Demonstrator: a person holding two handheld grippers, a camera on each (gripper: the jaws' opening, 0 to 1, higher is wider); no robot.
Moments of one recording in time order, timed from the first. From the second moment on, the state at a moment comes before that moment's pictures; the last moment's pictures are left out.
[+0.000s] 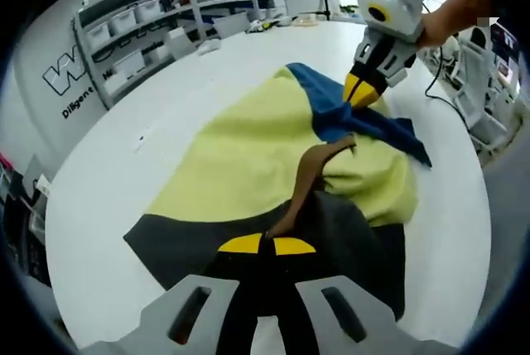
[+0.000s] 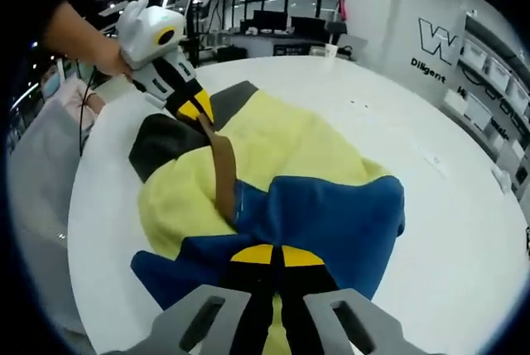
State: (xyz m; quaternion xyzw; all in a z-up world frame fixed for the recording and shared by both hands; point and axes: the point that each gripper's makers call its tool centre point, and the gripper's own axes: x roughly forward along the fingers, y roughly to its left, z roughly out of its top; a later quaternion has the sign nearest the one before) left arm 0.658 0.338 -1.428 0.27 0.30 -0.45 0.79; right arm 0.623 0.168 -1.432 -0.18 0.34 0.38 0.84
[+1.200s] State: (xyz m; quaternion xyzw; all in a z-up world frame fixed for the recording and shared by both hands) left arm 0.573 0.340 -1.415 0.23 0.32 -0.49 0.78; right arm 0.534 0.186 -1.414 -0.15 0.36 0.41 0.82
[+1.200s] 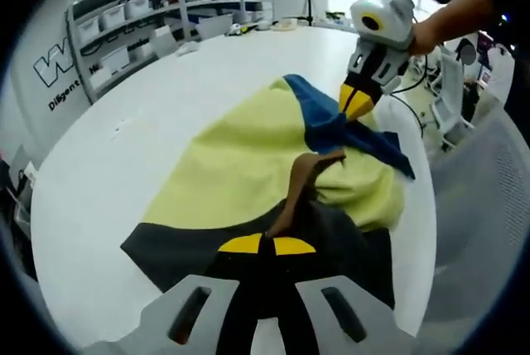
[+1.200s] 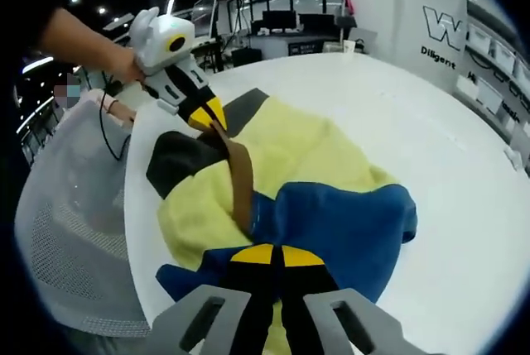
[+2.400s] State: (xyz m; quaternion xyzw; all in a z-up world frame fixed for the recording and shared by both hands) left arm 0.647 0.341 -1.300 0.18 0.25 -0.44 0.84; right arm 0.622 0.165 -1.294 -0.18 0.23 0.35 0.89
